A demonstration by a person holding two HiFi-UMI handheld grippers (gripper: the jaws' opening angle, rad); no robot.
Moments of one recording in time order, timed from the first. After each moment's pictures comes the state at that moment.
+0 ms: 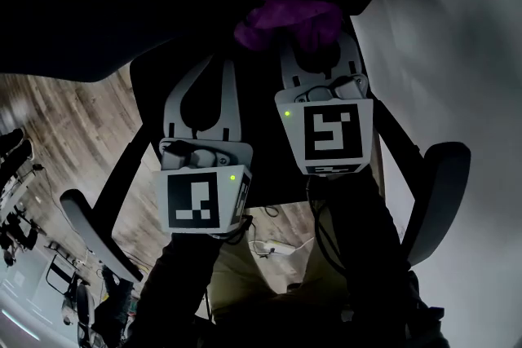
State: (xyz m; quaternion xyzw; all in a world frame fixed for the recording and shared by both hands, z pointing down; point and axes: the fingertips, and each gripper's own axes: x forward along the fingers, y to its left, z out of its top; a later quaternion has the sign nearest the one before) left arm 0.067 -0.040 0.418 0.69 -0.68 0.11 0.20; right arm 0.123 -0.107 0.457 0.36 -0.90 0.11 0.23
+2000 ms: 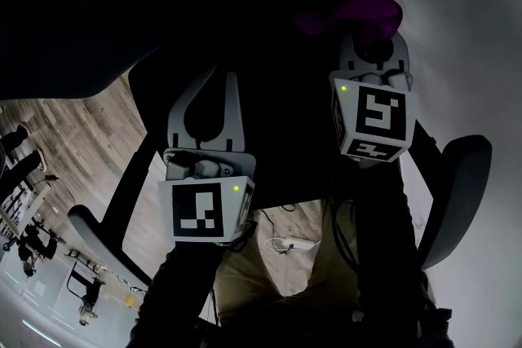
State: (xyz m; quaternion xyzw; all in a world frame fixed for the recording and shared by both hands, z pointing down) left arm 0.088 -0.028 0.440 0.71 -0.65 0.14 0.22; right arm 0.224 -0.139 0.494 0.47 -0.83 0.11 0.27
